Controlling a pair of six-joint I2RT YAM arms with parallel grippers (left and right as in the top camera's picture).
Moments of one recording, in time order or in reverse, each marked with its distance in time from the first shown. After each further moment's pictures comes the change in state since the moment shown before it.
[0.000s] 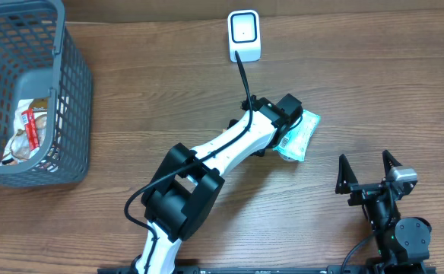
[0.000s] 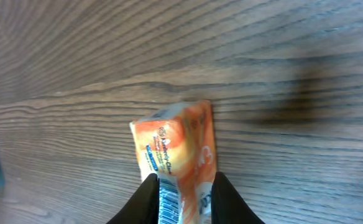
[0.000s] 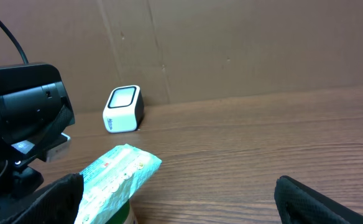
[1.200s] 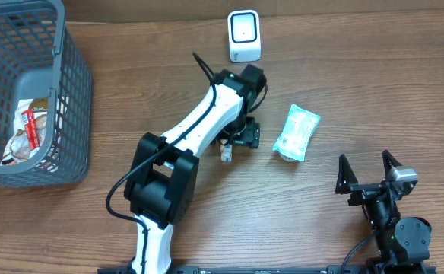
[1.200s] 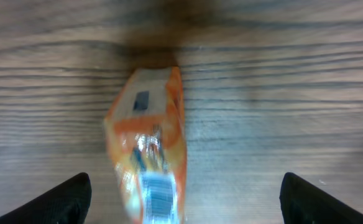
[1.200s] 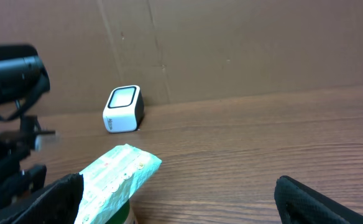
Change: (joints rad) left arm 0.216 0.003 0.072 -0.080 0.497 0.107; right arm 0.000 0.000 0.000 0.000 0.000 0.000
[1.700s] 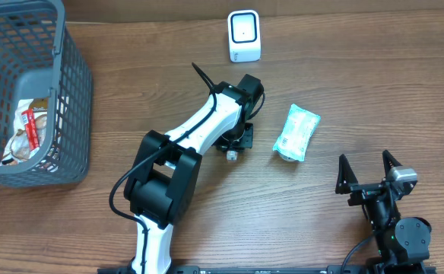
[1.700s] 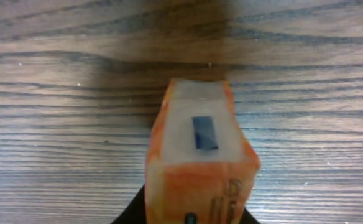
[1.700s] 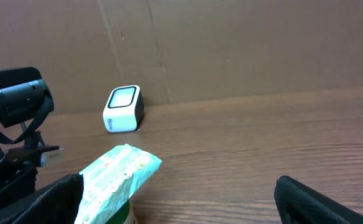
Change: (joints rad) left arm 0.000 0.000 -0.108 0.138 -0.011 -0.024; right arm 0.000 0.000 0.000 -0.001 0.000 0.000
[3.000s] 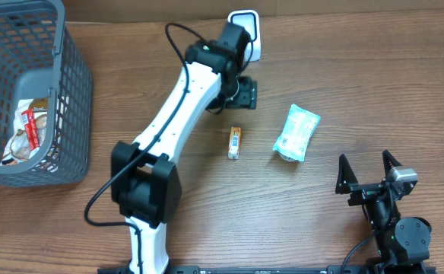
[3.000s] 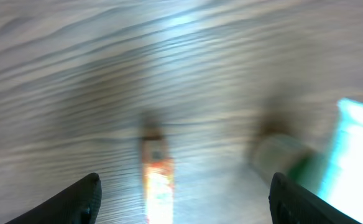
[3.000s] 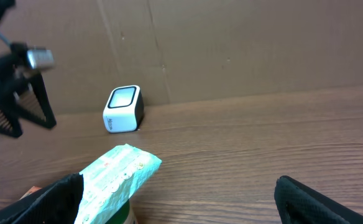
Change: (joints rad) left arm 0.098 -0.046 0.395 -0.129 0.200 0.139; right arm 0.000 0.000 0.000 0.000 0.000 0.000
